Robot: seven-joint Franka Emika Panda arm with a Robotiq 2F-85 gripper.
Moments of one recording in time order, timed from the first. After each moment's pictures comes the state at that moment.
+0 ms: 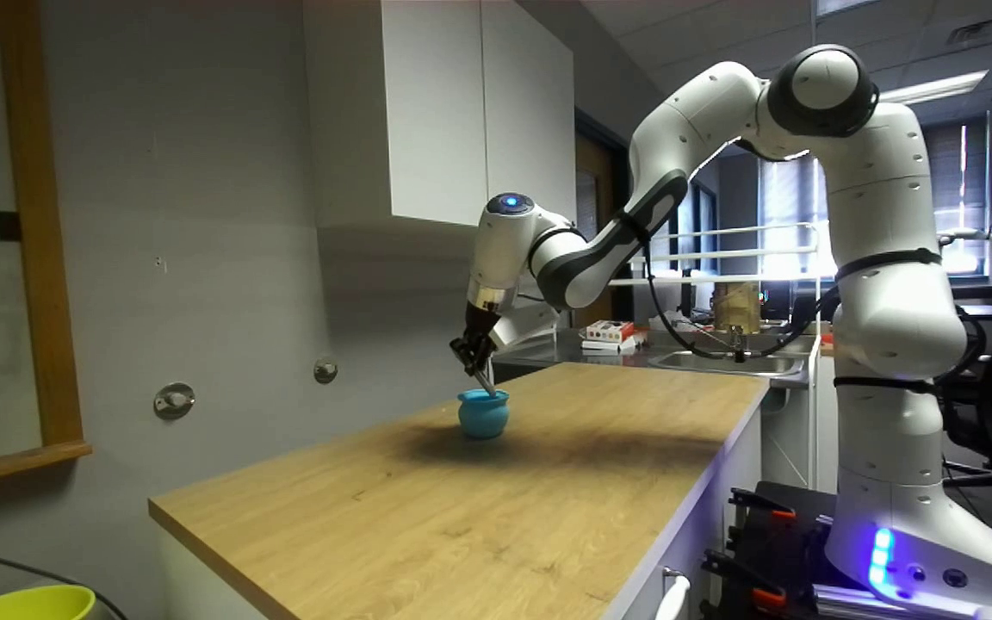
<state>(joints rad) 0.13 0.07 0.20 -2.14 -0.90 2.47 1.12</state>
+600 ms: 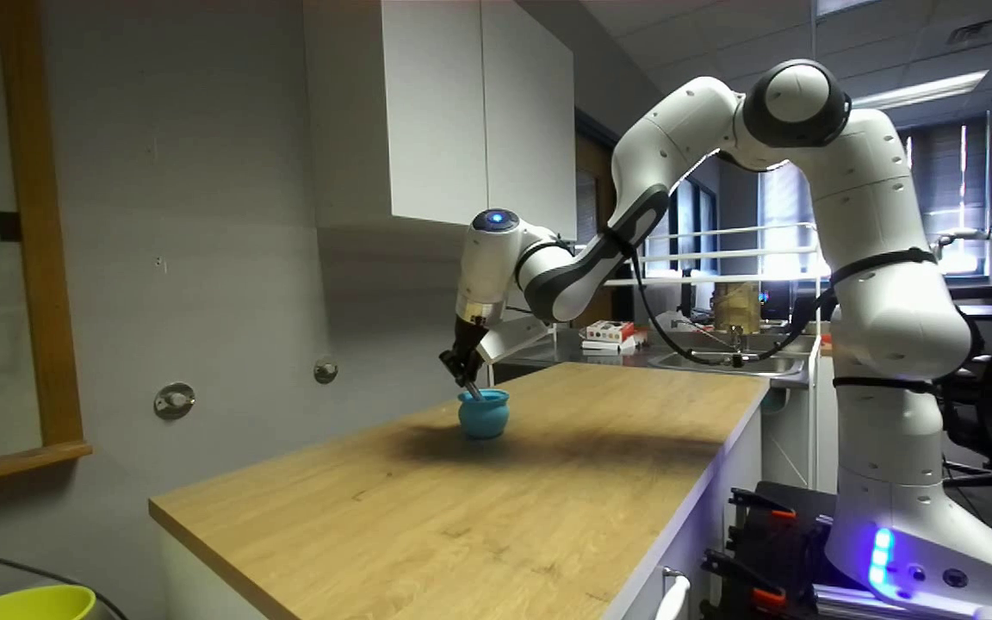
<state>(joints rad) 0.17 0.17 0.16 -2.07 -0.93 2.47 1.16</state>
